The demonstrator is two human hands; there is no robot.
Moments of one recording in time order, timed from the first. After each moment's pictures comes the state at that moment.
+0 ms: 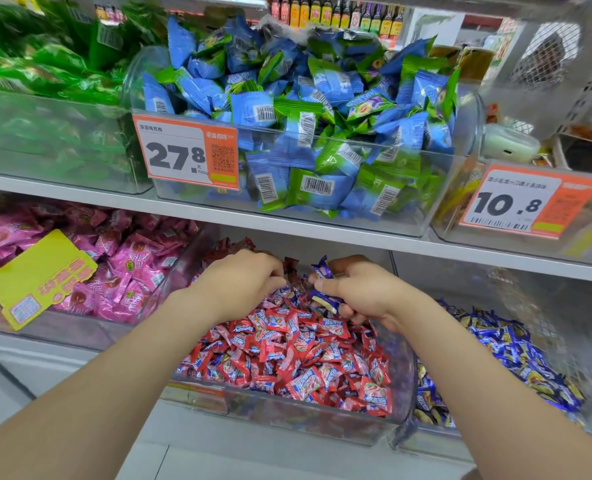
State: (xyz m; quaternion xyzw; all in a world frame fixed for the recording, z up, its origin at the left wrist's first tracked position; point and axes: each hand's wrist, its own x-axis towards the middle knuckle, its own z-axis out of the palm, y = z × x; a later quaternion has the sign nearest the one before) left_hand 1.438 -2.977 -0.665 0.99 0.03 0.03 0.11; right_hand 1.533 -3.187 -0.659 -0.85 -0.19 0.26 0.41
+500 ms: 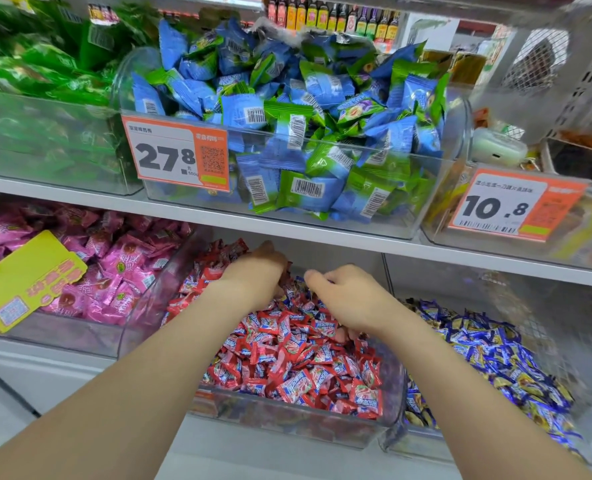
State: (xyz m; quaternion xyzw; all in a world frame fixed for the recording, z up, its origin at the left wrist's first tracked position) left_hand 1.485 -2.995 -0.683 1.00 0.05 0.01 0.06; right_hand 1.501 -3.189 -0.643 -0.90 -0.24 0.17 0.32
